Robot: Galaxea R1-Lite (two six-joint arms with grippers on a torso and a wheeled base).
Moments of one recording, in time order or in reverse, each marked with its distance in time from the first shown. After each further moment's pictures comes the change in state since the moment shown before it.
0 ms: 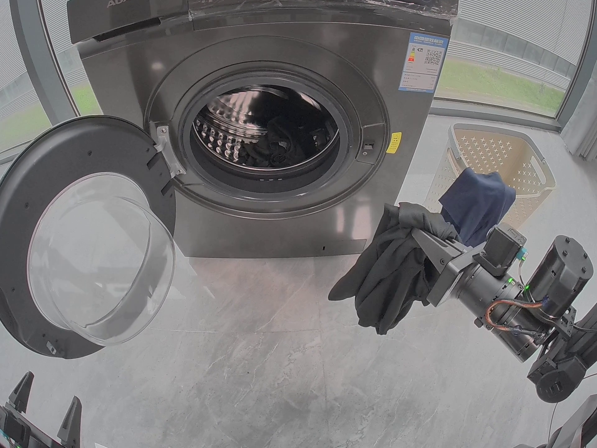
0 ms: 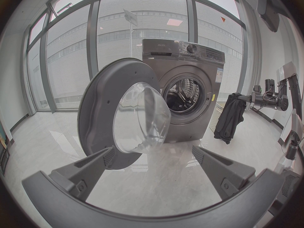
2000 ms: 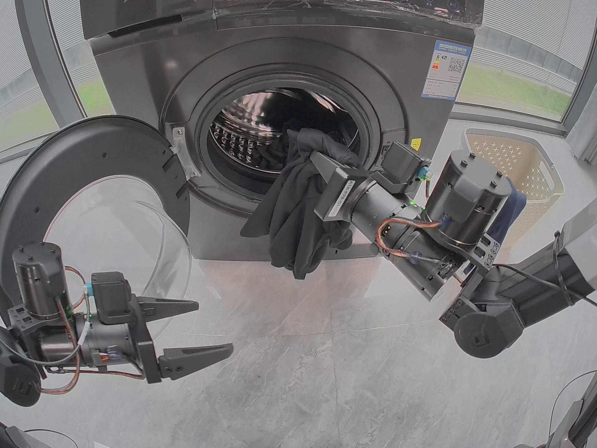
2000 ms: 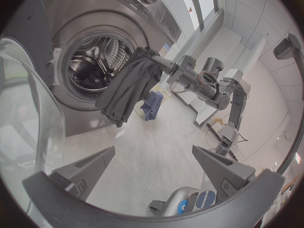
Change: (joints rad) left arm -0.346 1.381 -0.325 -0.734 -0.611 -0.033; right arm 0.133 0.234 -0.658 0.297 -0.053 0.163
